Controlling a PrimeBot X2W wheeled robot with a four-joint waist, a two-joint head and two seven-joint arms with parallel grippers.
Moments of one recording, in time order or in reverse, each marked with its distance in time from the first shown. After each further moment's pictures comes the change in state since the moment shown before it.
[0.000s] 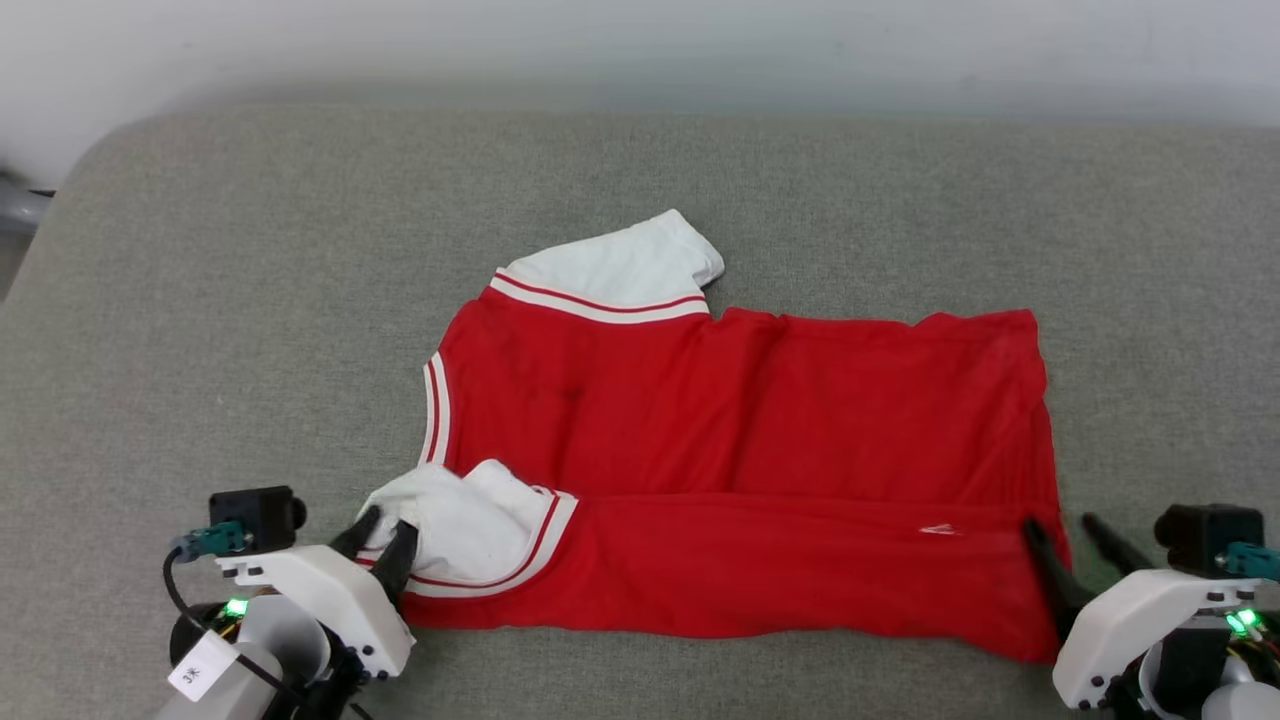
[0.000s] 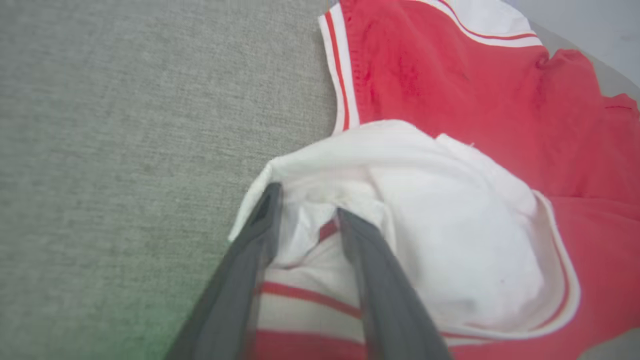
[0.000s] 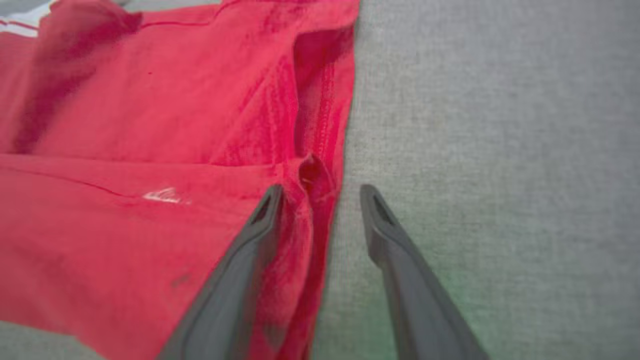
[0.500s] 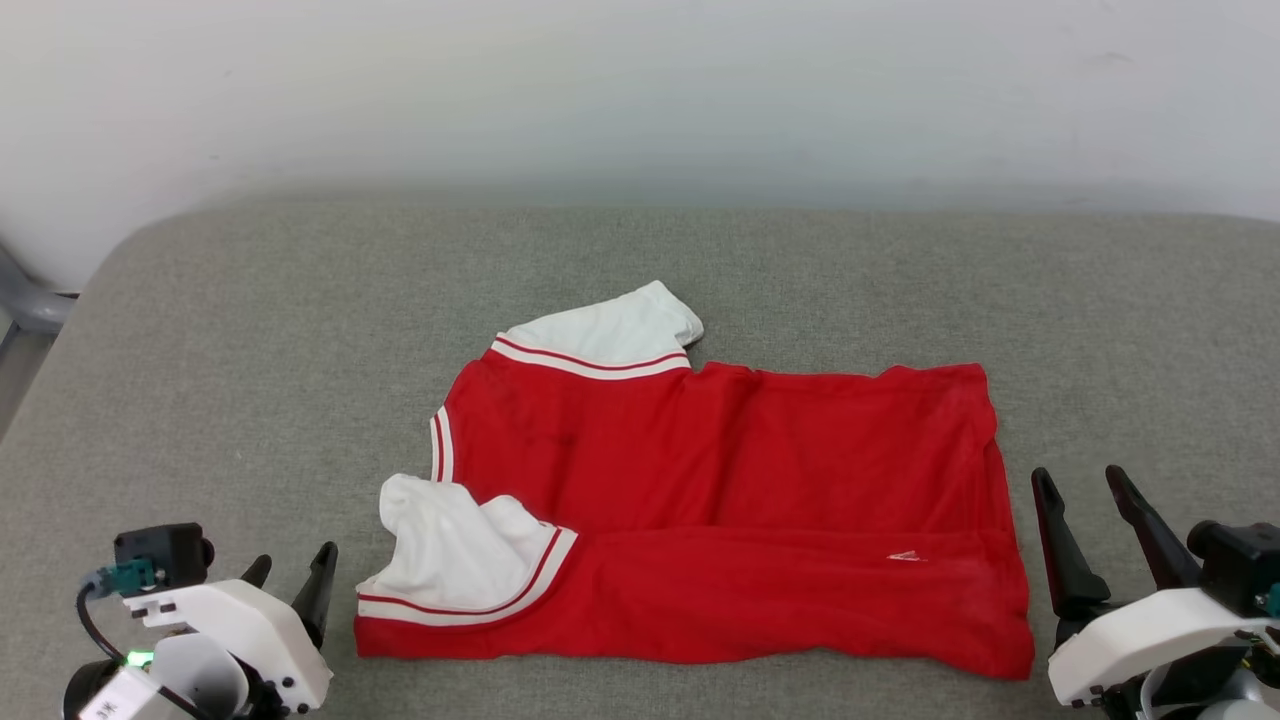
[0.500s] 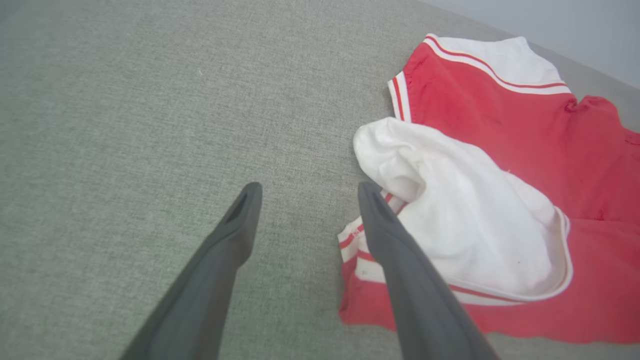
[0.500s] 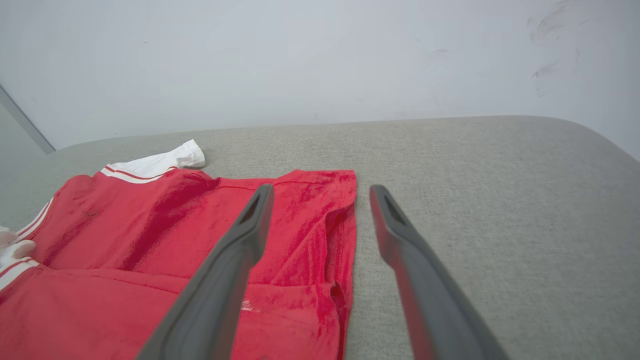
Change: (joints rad) left arm 0.109 0.112 0.058 -0.077 -0.021 0.104 0.015; right arm 0.041 0.045 -0.010 -0.104 -0.031 0.000 -0.283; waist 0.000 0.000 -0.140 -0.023
